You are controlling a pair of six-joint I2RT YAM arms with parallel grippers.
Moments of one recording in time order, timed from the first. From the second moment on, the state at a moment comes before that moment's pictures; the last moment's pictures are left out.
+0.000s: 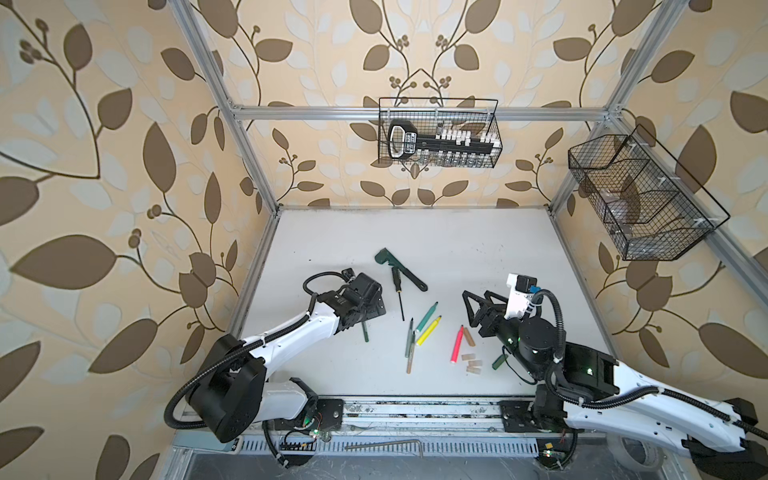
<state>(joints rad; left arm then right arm) -0.59 1.26 0.79 -0.57 -0.28 -0.89 1.08 0.64 0.64 -0.32 0.74 0.70</state>
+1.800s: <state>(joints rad) -1.17 1.25 0.76 -0.62 -0.40 -1.26 0.27 0.73 0.25 0.03 0.45 0.53</state>
